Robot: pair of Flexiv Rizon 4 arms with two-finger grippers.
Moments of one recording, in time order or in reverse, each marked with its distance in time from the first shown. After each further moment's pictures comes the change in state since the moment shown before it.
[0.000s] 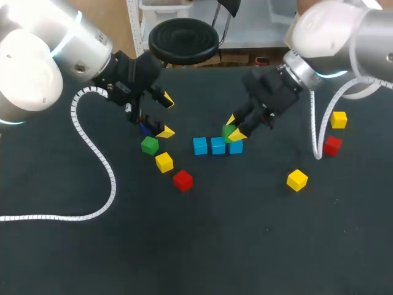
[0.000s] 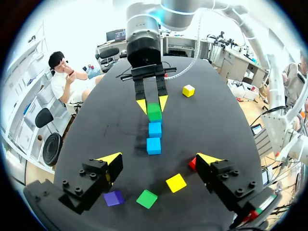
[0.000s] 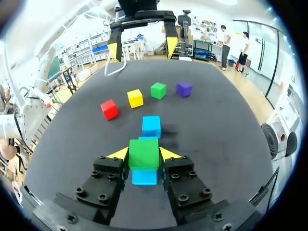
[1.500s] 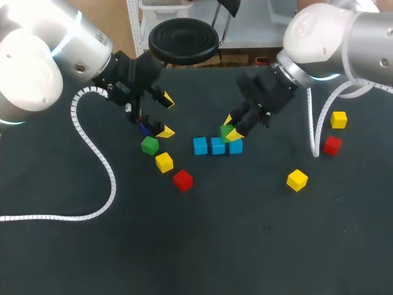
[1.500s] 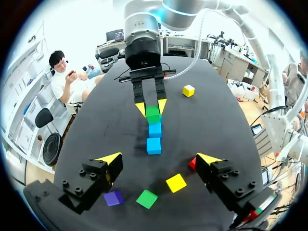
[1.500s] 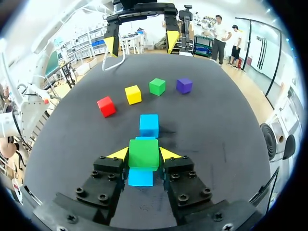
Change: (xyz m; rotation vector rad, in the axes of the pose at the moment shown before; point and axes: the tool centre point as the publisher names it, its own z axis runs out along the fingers) left arm 0.000 0.000 0.000 0.000 0.000 0.000; right arm -0.004 -0.005 0.002 0.012 0.055 -0.021
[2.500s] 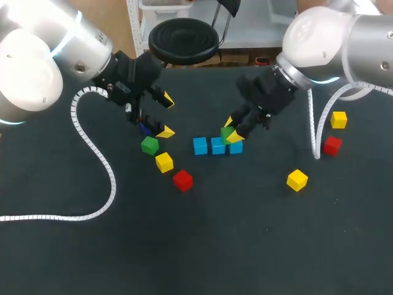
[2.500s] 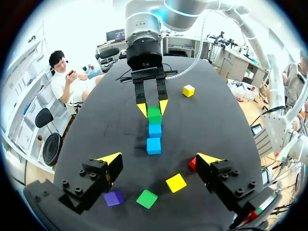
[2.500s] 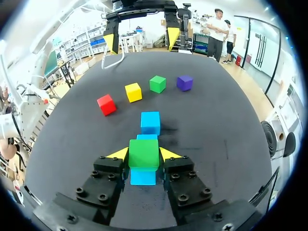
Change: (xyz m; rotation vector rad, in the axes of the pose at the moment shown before) left arm 0.000 0.000 0.000 0.000 0.000 0.000; right arm 0.004 0.002 0.003 0.003 0.014 0.014
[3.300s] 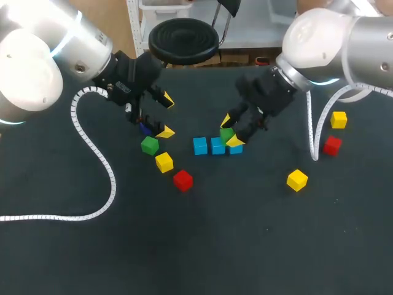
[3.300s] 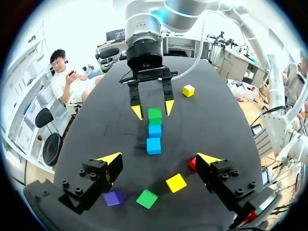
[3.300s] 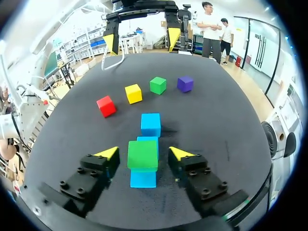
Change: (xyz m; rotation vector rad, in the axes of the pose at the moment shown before) left arm 0.000 0.000 0.000 0.000 0.000 0.000; right arm -0.001 0.000 0.003 0.001 -0.017 0.002
